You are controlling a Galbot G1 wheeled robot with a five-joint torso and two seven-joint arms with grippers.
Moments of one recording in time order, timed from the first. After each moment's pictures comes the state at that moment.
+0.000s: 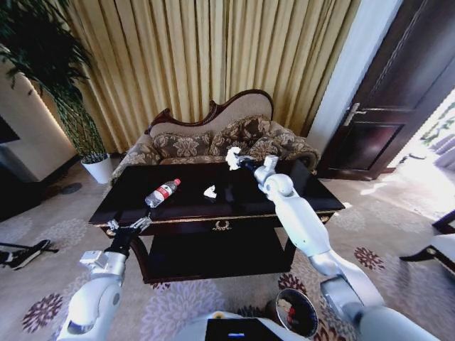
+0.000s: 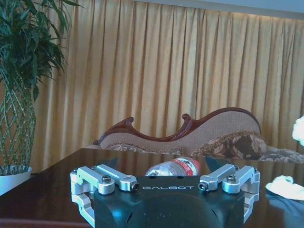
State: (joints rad) left arm 1.63 -1.26 -0.76 -2.20 -0.46 0.07 -0.01; right arm -0.53 1.19 0.20 1.45 0.66 -0.30 -0.14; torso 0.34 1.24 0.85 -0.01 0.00
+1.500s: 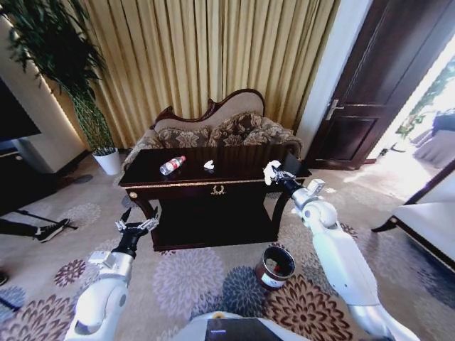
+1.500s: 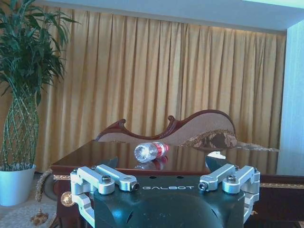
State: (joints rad) left arm 1.64 -1.27 -0.72 -2.23 -0.42 0.08 -0.01; right arm -0.90 1.10 0.49 1.66 0.69 -0.26 -0.14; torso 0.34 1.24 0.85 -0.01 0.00
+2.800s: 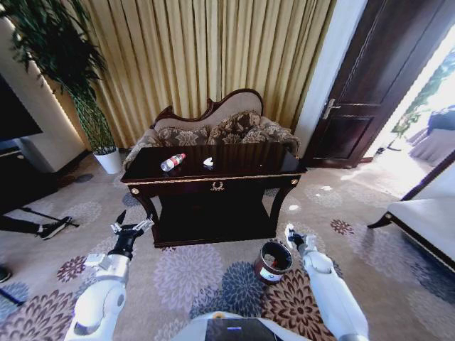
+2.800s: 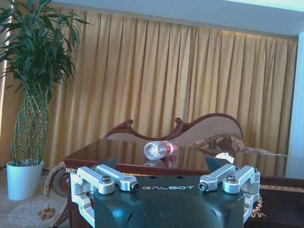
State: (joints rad) left arm 1.63 -1.31 -0.74 -2.18 -0.43 0.03 0.01; right arm -1.11 1.29 0.67 1.16 0.15 -0.14 -0.14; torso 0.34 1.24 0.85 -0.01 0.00
